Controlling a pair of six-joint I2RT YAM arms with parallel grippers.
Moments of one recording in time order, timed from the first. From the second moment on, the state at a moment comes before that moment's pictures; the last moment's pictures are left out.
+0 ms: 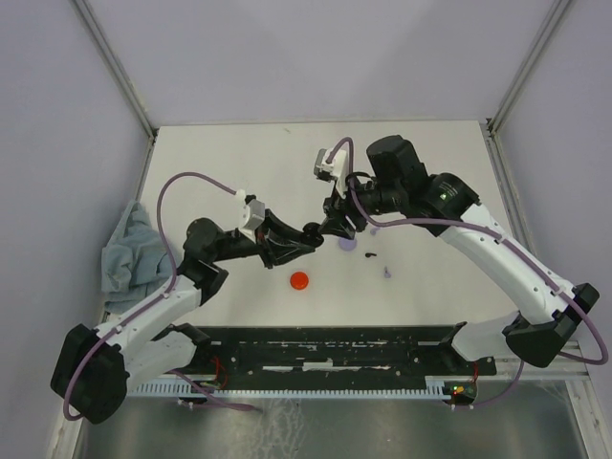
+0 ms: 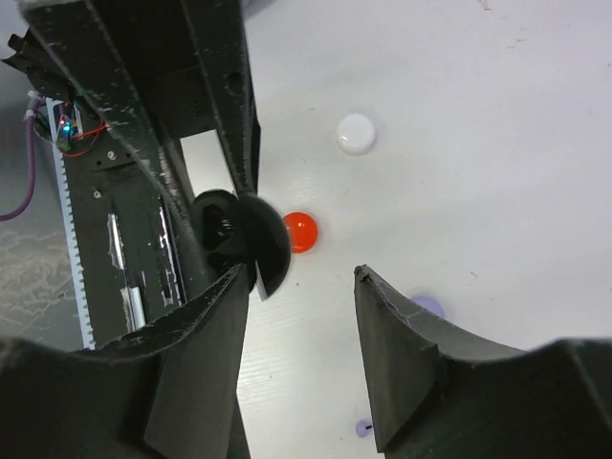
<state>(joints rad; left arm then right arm) -0.55 1.01 0.52 0.76 0.89 -0.32 0.75 1.37 1.59 -0.82 -0.51 -0.28</state>
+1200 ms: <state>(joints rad) -0.48 0.77 0.36 0.63 0.58 -0.12 0.60 1.60 1.32 -0.93 -0.06 -0.11</state>
